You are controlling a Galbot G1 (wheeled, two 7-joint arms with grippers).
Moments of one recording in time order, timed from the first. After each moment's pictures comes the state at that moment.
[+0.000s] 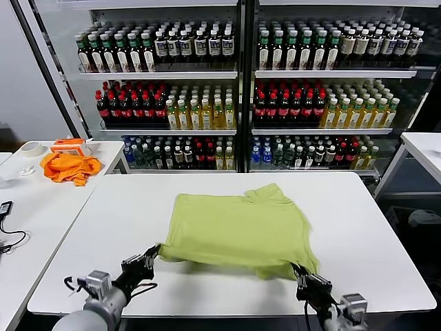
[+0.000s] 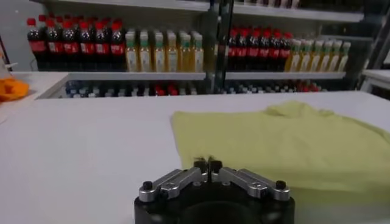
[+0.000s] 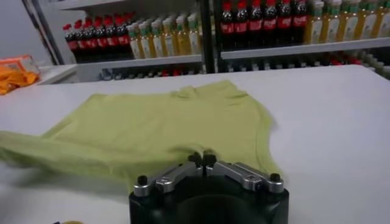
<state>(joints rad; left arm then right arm) 1.42 -0.96 -0.41 -2.09 -0.68 0.41 -0.15 -1.52 1.02 0.41 2.20 0.66 -0.46 0.27</state>
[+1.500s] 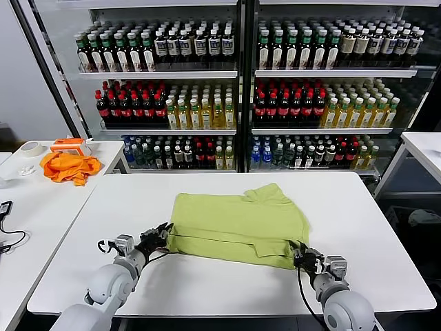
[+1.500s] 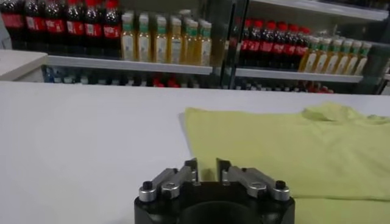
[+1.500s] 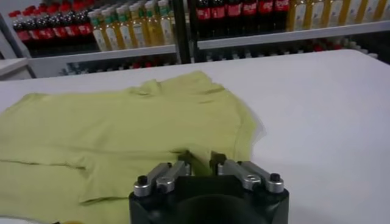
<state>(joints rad) 1.04 -1.03 -0.25 -1.65 -0.66 0.36 -0.03 -1.30 1.05 0.39 1.96 0.67 -0.49 0.27</state>
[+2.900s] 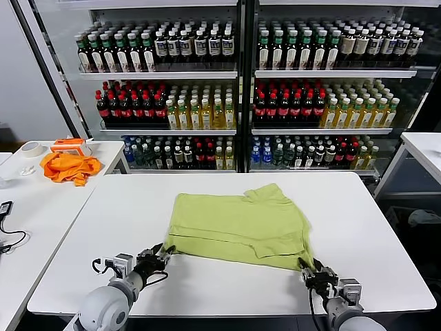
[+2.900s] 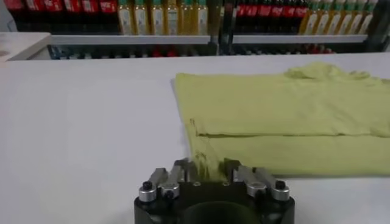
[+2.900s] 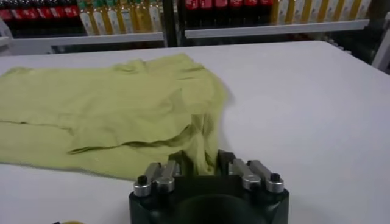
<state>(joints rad) 1.23 -0.98 -0.25 -1.90 -0.65 0.52 -0.17 -1.48 1.07 0.44 2.03 0.58 -0.46 0.24</state>
